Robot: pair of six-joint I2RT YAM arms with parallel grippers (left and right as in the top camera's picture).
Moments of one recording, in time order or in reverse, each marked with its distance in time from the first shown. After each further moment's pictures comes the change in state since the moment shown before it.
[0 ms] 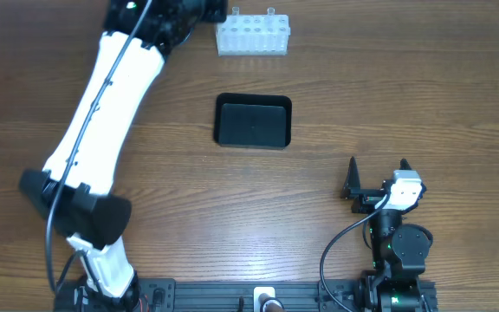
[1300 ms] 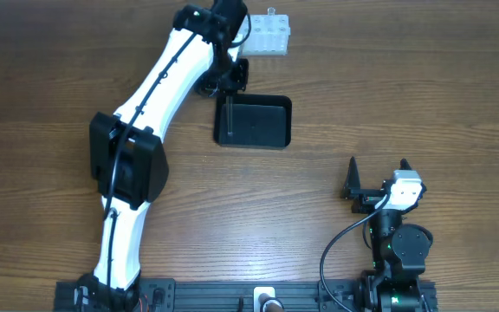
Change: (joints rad) left arm -0.050 0.370 0.003 -0.333 0.171 -0.070; right arm 0.000 0.000 0.000 0.000 0.000 0.000
